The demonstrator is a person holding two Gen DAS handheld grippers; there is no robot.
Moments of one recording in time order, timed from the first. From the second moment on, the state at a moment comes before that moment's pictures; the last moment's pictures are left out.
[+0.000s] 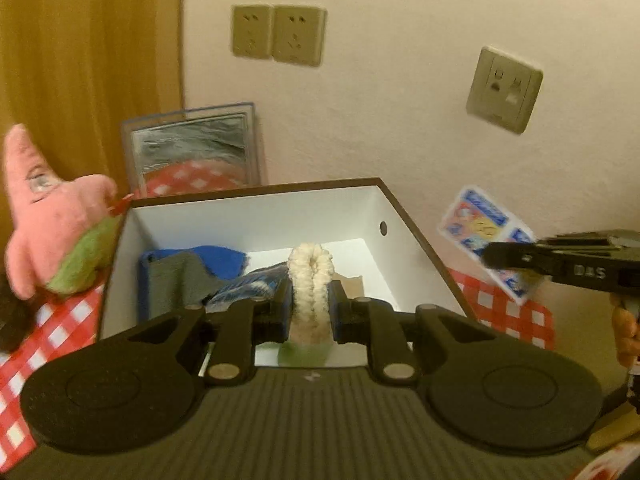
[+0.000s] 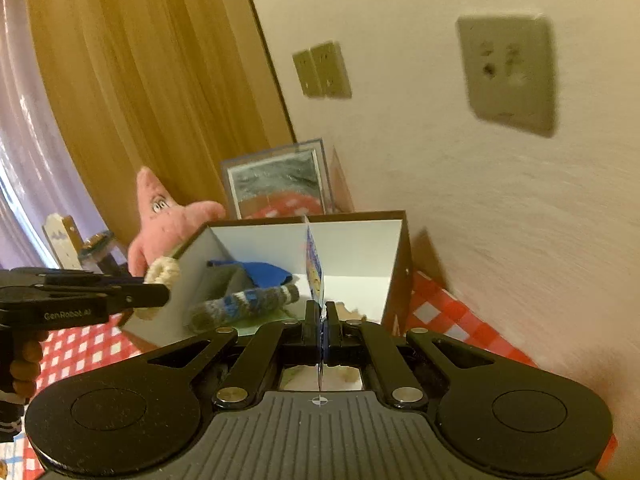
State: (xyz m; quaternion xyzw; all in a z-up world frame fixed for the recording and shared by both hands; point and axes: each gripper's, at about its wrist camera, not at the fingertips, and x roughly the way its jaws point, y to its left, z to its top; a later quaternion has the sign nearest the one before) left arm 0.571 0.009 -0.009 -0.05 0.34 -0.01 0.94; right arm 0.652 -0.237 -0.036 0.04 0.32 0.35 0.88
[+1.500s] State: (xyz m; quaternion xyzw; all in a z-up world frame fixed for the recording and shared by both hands) left arm 0.541 0.036 -0.006 -0.09 0.36 0.07 0.93; right arm 0.660 -0.258 -0.044 0.11 0.30 0.29 0.90
